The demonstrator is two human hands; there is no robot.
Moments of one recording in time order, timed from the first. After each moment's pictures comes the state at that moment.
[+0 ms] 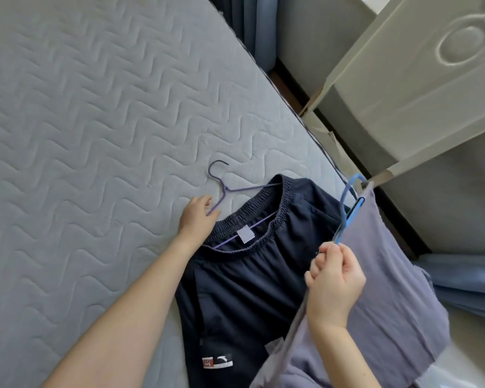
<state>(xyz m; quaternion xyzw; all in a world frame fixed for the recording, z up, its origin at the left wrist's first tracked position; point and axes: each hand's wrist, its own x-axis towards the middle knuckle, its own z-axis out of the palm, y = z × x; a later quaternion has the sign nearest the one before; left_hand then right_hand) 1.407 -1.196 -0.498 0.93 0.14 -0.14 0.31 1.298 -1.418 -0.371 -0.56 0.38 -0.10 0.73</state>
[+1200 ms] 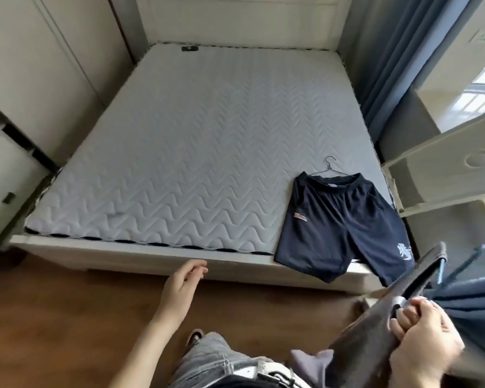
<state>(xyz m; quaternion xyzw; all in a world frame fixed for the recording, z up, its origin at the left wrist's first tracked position) 0.557 -1.178 -0.126 0.73 0.36 0.08 0.57 0.725 -1.503 -0.055 -0.59 0.23 -0.09 0.77</state>
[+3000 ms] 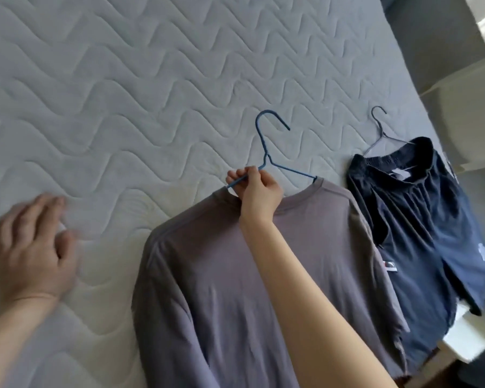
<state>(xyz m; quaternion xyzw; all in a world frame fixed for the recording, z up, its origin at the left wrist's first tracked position) 0.966 -0.573 -0.641 0.96 0.18 0.08 0.21 1.153 -0.861 -0.499 -0.58 0.33 0.03 0.75</state>
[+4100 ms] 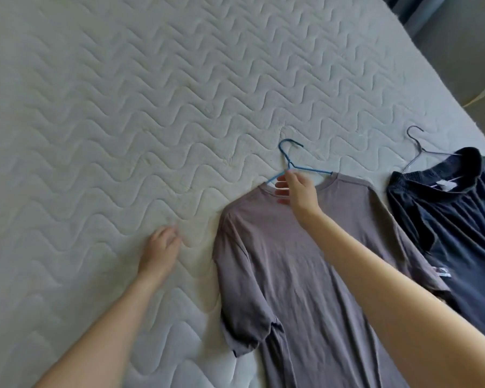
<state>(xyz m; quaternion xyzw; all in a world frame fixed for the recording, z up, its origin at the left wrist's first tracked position) 0.987 -0.582 -0.518 0.89 0.27 -0.10 0.36 1.157 -0.833 -0.415 -0.76 0.19 0.20 0.59</state>
